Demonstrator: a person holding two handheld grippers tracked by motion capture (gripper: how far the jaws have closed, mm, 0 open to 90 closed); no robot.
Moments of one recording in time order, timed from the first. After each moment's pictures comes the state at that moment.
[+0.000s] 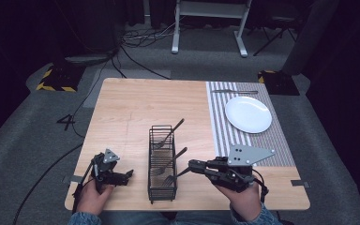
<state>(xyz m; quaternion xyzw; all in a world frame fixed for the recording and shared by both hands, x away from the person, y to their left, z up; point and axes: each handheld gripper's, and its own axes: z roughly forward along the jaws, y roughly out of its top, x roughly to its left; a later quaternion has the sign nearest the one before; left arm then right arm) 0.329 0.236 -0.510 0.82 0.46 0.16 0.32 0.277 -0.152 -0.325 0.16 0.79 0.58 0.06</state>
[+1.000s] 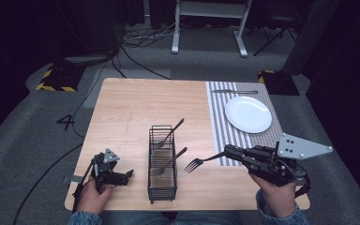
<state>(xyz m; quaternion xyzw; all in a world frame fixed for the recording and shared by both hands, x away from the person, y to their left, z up) 0.330 0.236 -0.510 0.82 0.46 0.16 0.32 0.273 -0.223 -0.282 0.19 0.75 0.62 0.12</state>
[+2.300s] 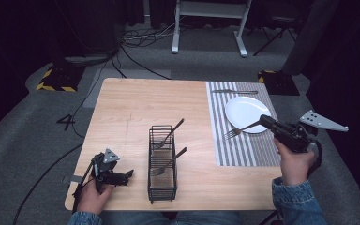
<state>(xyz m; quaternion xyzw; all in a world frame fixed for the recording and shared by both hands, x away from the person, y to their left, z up) 0.330 0.236 -0.510 0.82 0.46 0.16 0.32 0.359 -0.315 -0.322 0.38 0.69 0.57 0.22</state>
